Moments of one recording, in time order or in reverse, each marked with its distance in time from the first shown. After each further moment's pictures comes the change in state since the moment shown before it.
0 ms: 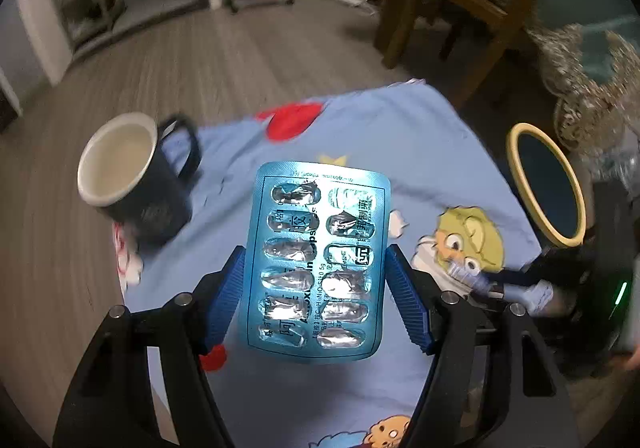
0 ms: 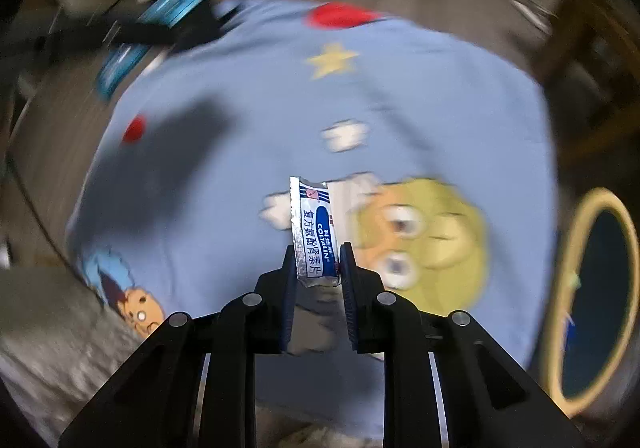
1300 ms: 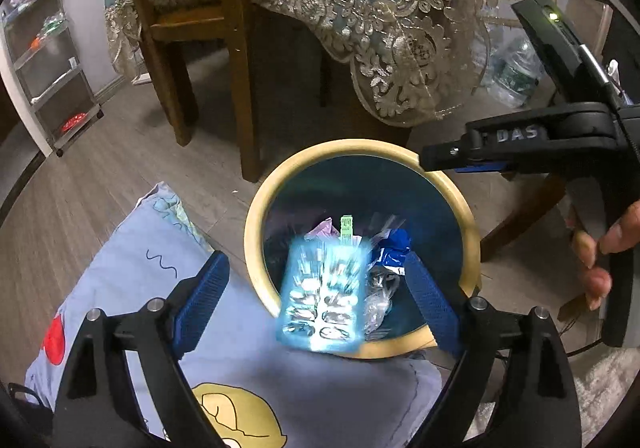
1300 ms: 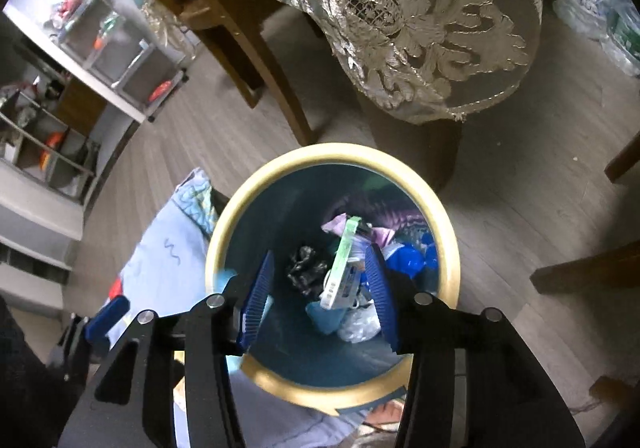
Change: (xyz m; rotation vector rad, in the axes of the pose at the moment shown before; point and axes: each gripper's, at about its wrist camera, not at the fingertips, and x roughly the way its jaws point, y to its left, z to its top) left arm 0.068 -0.335 0.078 0.503 -0.098 -0.260; right arm -0.110 -0.322 -0.130 1.029 -0.292 -0.059
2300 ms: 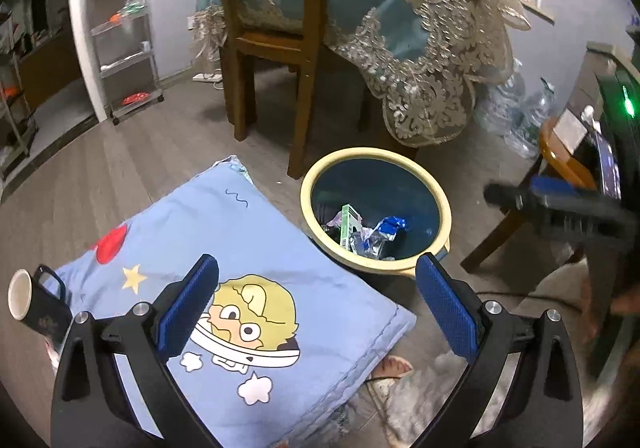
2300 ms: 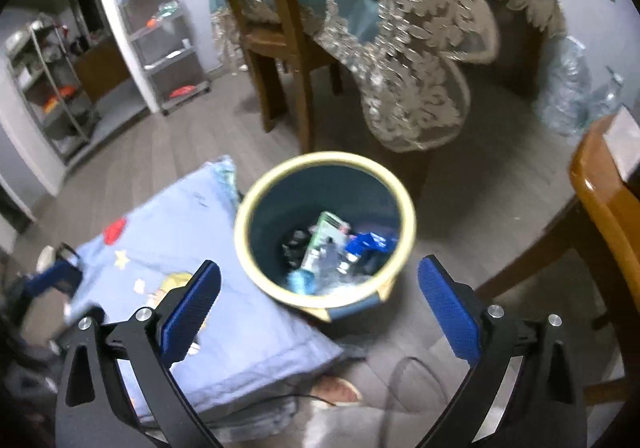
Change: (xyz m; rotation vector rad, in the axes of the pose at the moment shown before) left arm -0.151 0.011 -0.091 -0.192 -0.128 0.086; right arm -0.122 0.058 -0.132 -0.247 -0.247 -0.152
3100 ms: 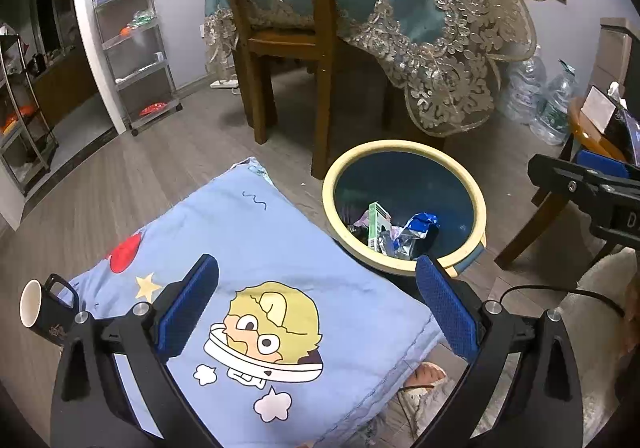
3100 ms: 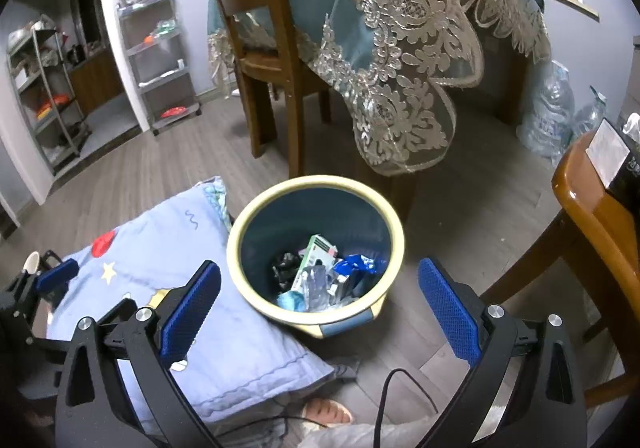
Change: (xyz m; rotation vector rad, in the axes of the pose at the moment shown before) left arm 0.030 -0.008 -0.006 0.065 -0.003 0.109; right arm -0.009 0.011 -0.007 -0.035 -0.120 -0.058
